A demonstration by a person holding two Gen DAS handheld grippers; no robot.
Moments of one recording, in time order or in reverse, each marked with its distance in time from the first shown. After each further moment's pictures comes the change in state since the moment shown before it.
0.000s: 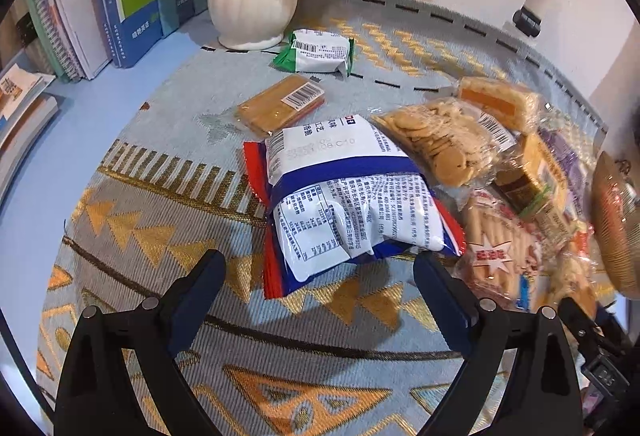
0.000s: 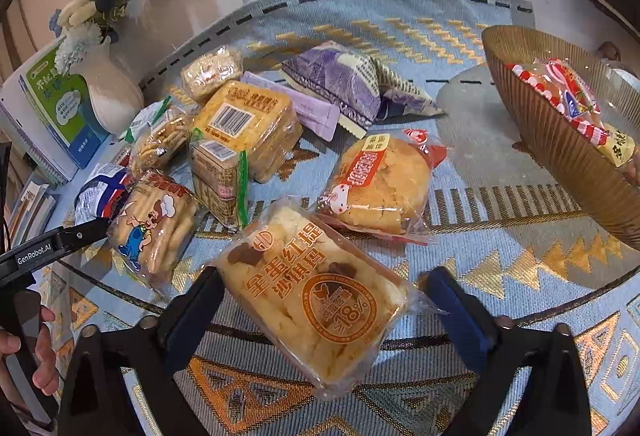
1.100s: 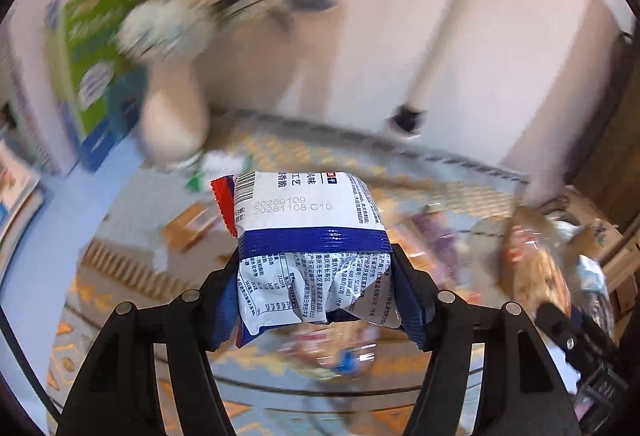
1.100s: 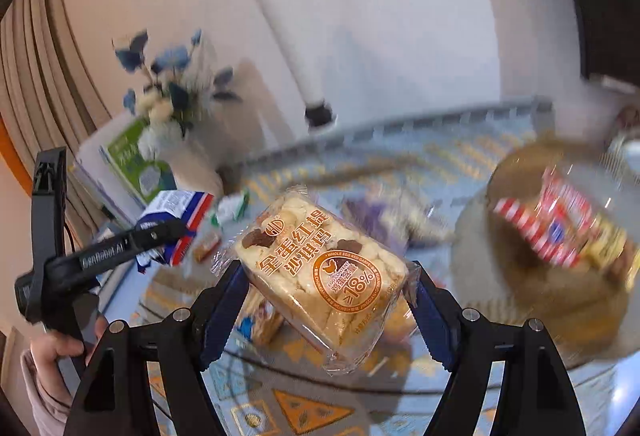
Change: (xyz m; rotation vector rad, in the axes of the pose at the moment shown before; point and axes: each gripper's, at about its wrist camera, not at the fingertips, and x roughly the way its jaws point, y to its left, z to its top) left arm -0.090 -0.104 0.048 0.075 -0.201 -0.147; right arm -0.104 -0.013 0.073 -0.027 -0.191 0.209
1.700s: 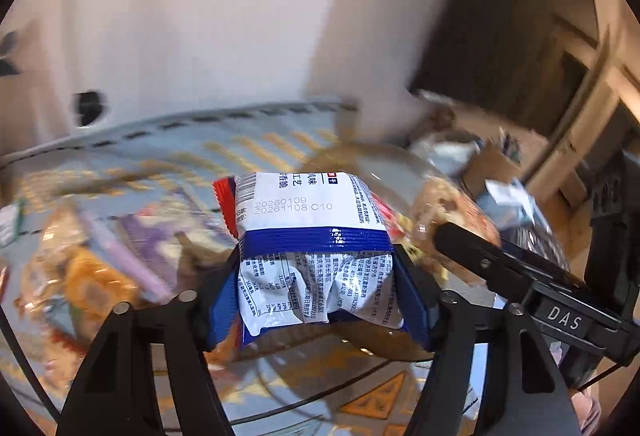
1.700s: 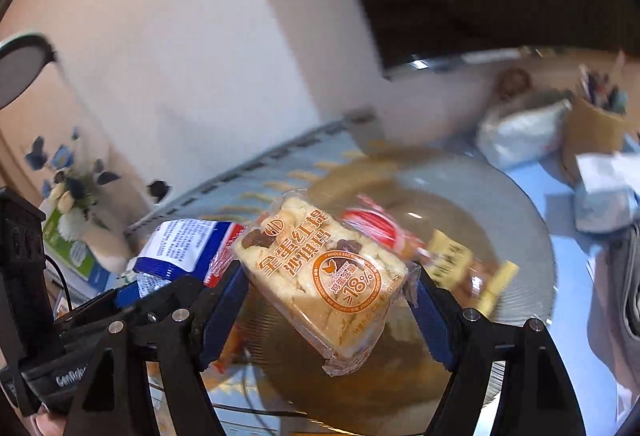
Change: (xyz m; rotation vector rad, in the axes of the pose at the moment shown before) left arm 0.075 -0.238 -0.018 0.299 0.159 -0.312; right arm -0.049 -0.182 0.030 0.229 -0.004 -0.207
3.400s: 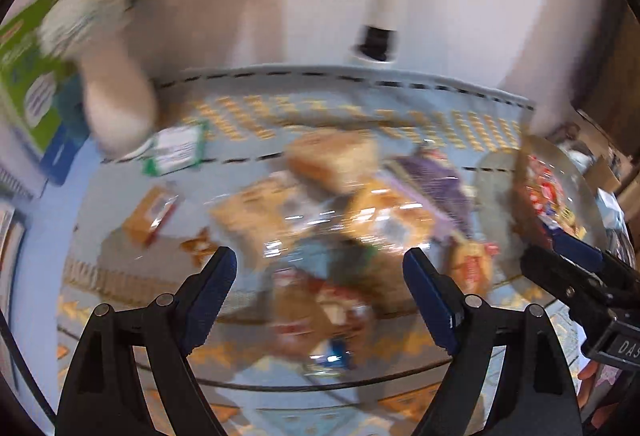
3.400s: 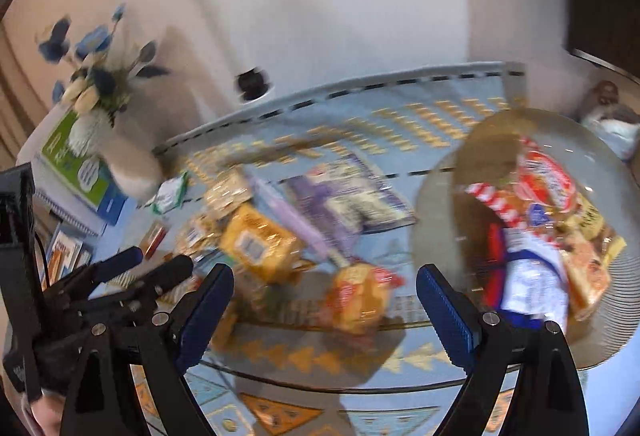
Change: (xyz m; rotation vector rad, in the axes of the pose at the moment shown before) left arm -0.086 0.210 -0.066 -0.206 0.065 0.331; right arm 0.067 0.191 -0.061 -0.201 0.195 0.017
